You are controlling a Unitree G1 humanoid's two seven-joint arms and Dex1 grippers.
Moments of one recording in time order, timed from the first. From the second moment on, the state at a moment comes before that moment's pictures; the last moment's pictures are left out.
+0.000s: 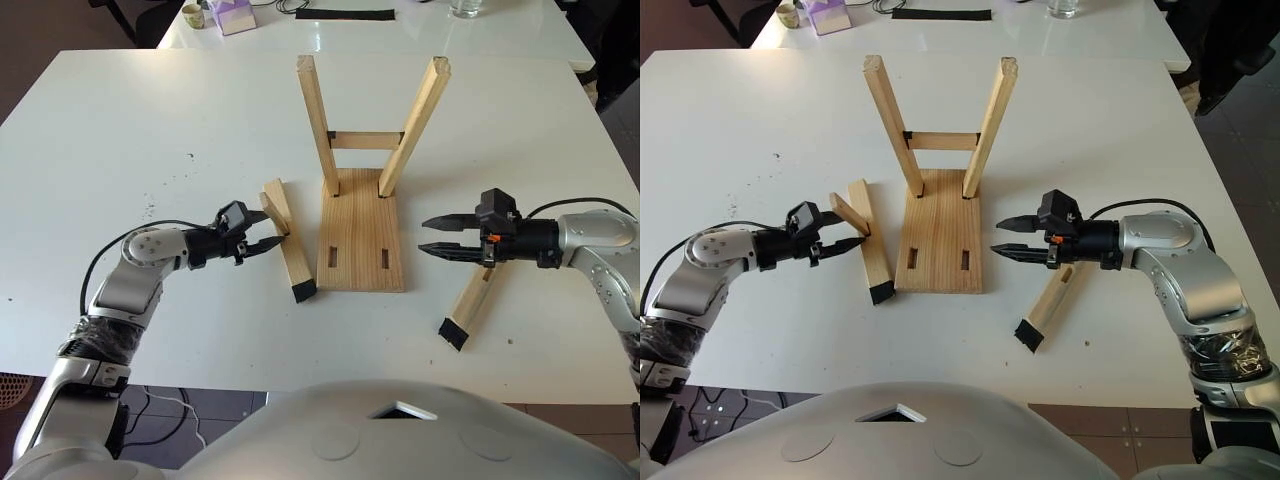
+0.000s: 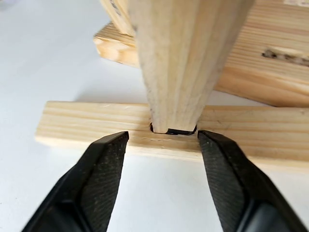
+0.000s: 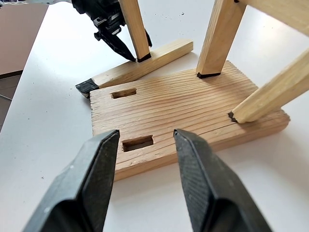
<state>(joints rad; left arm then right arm) -0.06 0.73 -0.19 0.14 -0.27 0.03 -0.91 -0.06 -0.83 0.07 -0.31 0.49 0.48 1.13</state>
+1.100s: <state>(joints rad) -0.17 0.67 0.28 -0.45 -0.99 0.51 -0.68 -0.11 -0.84 0.07 -0.27 0.47 0.45 1.17</state>
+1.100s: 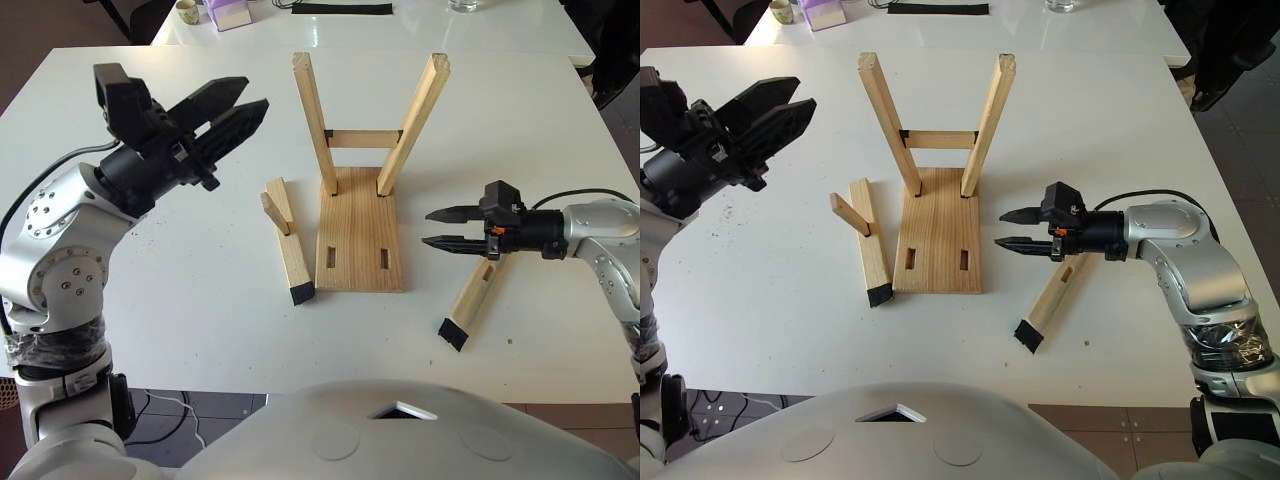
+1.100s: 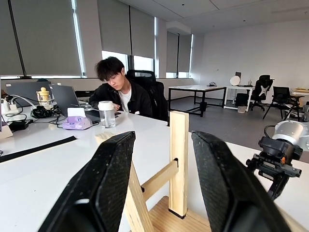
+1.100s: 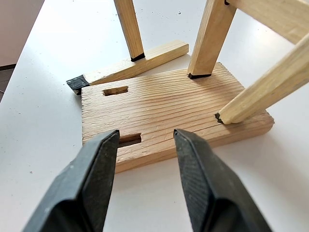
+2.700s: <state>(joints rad) -0.14 0.37 0.03 -0.15 -0.67 0.45 -0.50 -0.09 -0.79 0.12 -0.29 0.42 0.43 1.14</state>
